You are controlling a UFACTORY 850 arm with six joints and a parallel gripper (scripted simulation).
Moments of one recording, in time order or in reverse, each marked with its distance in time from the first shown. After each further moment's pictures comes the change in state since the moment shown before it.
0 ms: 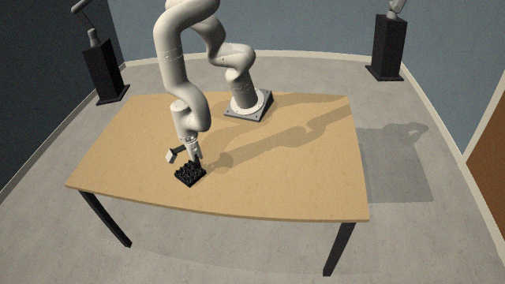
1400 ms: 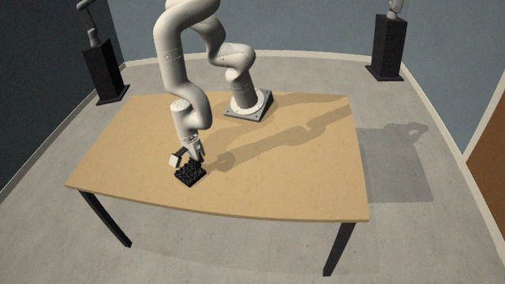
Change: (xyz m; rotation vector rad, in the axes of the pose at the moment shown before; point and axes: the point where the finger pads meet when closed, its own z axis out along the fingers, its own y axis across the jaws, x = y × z) arm 0.000 0.000 0.000 0.000 0.003 -0.392
